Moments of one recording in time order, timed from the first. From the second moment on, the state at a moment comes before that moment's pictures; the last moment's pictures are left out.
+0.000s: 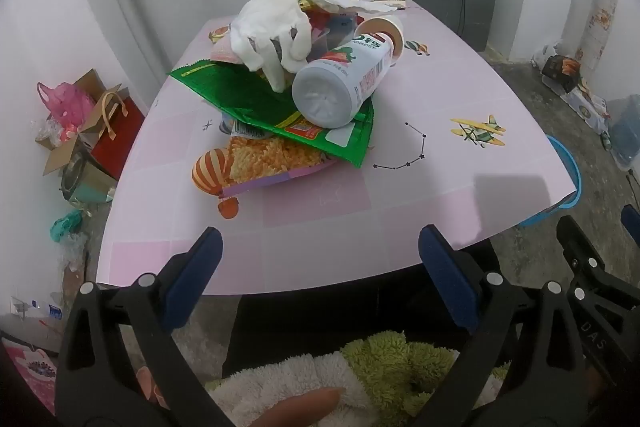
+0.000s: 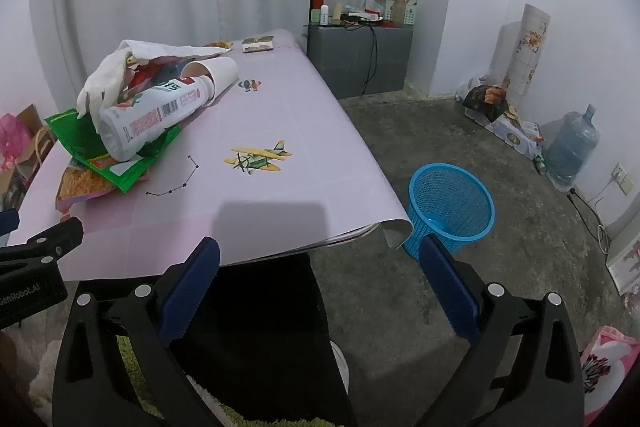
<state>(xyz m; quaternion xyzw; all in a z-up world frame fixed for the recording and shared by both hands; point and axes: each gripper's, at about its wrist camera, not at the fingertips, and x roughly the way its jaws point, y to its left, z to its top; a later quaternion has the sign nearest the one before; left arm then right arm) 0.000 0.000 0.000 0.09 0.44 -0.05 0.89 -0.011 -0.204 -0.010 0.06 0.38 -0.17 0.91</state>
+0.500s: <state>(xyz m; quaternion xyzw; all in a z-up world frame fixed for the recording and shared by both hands) 0.000 0.000 0.000 0.09 0.44 -0.05 0.89 -0.012 -0.204 -0.010 0.06 0.38 -0.17 0.91</state>
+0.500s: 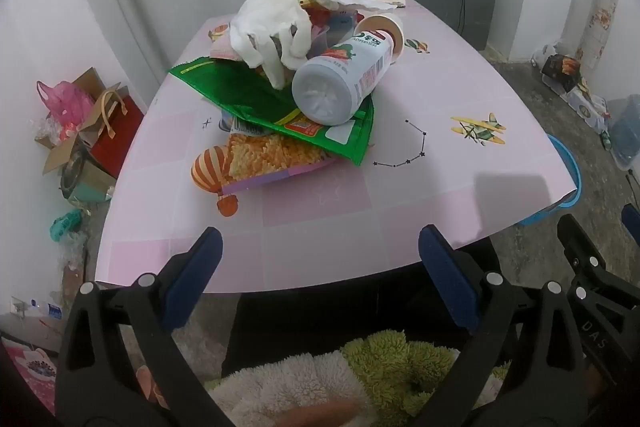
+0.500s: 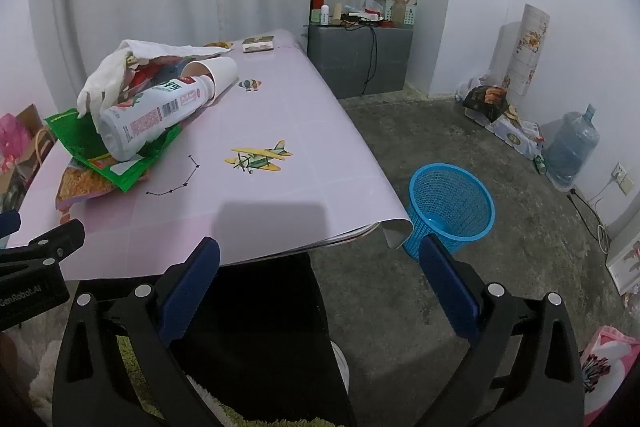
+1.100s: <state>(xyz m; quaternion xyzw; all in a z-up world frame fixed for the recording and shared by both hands) -0.003 -0.002 0.001 0.09 0.44 -0.05 0.89 -0.012 -0.202 -0.009 0.06 0.38 -0.17 0.91</state>
